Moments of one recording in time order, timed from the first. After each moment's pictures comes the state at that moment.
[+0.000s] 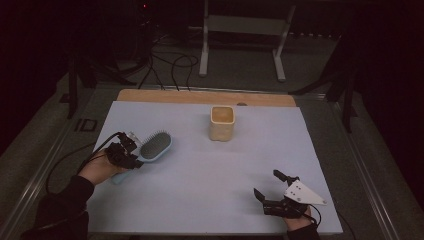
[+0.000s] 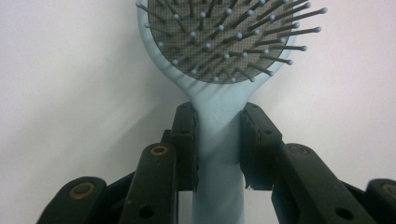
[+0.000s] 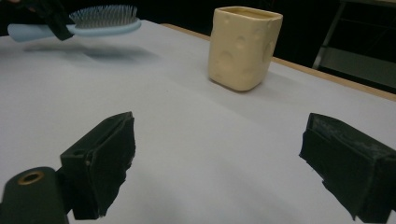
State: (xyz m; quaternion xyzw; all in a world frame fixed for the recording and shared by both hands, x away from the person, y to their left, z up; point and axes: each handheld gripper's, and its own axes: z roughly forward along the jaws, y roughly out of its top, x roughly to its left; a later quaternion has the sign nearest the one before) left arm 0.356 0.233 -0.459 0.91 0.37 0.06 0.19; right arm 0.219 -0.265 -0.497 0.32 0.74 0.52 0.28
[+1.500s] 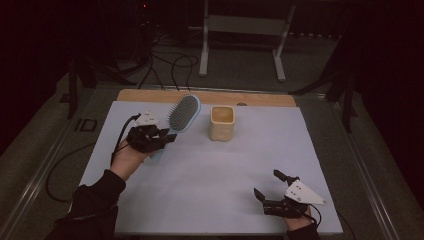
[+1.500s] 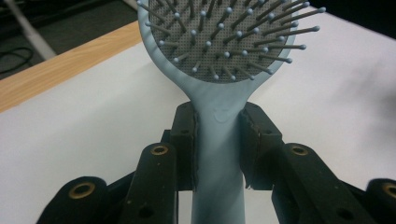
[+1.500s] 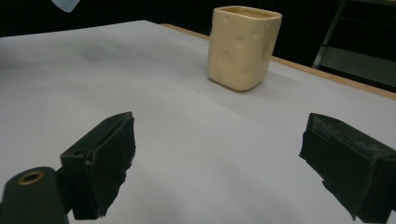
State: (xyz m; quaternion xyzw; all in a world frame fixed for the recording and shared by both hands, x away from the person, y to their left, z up) left arm 0.353 0.161 -0.400 0.83 0.33 0.15 0.43; right arm 0.219 -0.265 -0.497 0.32 0.74 0.52 0.28
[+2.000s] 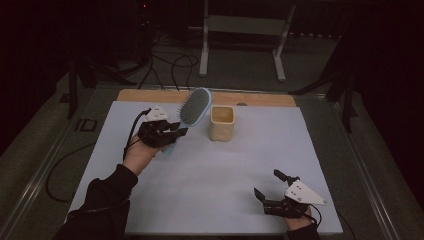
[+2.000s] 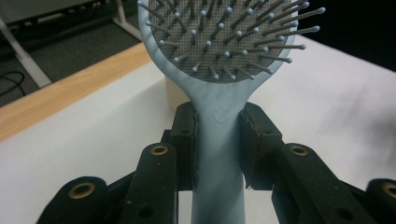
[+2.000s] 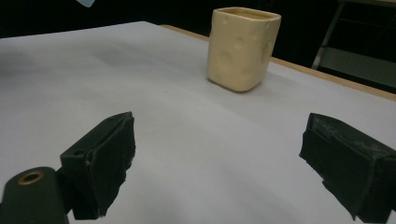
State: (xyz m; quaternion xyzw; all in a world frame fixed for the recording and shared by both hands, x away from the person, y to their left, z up) left arm 0.363 0.136 -0.392 0.81 0.32 0.15 0.47; right arm 0.218 -0.266 -0.497 0.32 0.74 0.53 0.28
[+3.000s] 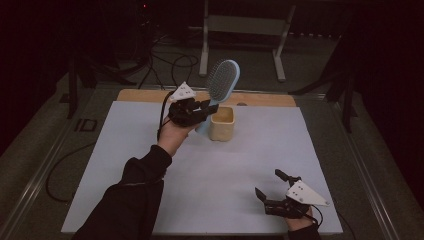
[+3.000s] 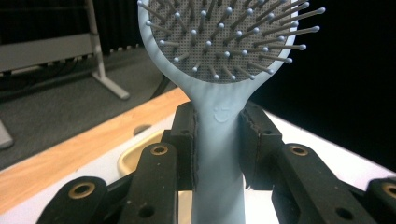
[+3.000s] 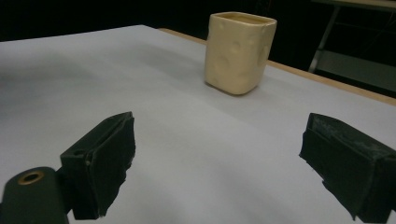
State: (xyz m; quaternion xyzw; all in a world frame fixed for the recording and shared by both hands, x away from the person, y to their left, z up) left arm 0.403 0.066 -0.364 0.75 0.29 0.14 0.57; right arm 0.217 -0.268 -0.495 0.32 0.73 0.53 0.28
